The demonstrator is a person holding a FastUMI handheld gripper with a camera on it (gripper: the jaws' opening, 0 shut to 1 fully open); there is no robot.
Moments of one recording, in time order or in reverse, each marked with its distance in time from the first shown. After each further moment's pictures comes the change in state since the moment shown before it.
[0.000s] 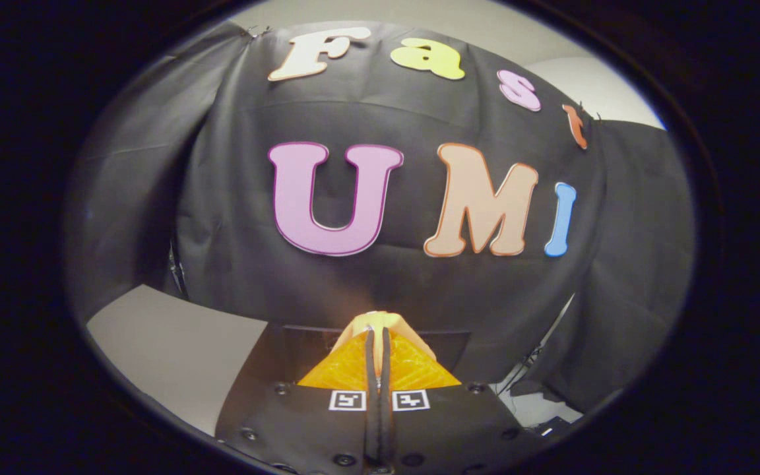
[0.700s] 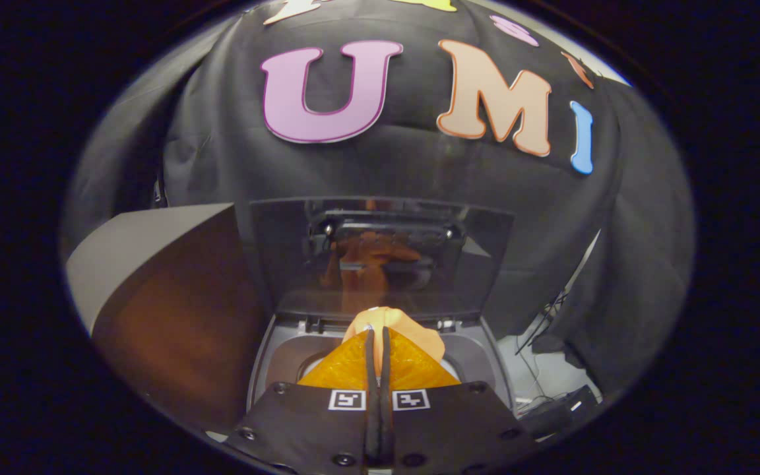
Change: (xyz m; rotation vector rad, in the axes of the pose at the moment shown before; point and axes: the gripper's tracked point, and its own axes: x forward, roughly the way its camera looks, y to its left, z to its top) arm 0.057 0.018 -0.185 0.049 0.263 0.083
